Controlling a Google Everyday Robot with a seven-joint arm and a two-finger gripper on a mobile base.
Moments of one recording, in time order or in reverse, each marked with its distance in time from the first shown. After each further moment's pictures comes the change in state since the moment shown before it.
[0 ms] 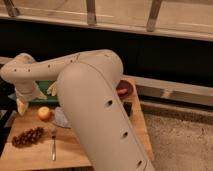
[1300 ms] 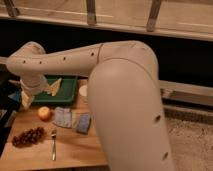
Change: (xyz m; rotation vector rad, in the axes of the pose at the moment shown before) arm 0.020 -0.020 -0.072 0.032 -0.084 -0.004
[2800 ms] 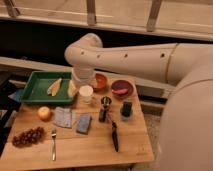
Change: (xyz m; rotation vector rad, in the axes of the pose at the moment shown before) arm 0.122 -0.138 -0.077 0.114 -0.029 0.234
